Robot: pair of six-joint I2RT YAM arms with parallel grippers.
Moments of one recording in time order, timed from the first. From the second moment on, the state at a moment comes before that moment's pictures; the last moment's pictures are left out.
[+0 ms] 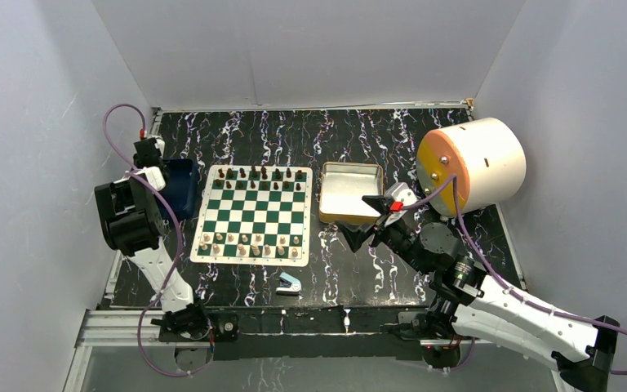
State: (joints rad) left arm 0.32 1.94 1.16 0.04 -0.47 0.42; right arm 1.04 0.59 0.53 0.11 0.22 0.06
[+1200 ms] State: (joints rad) left arm 0.33 1.93 1.18 -0.09 -0.17 0.30; right arm 1.04 0.58 0.50 0.11 0.22 0.06
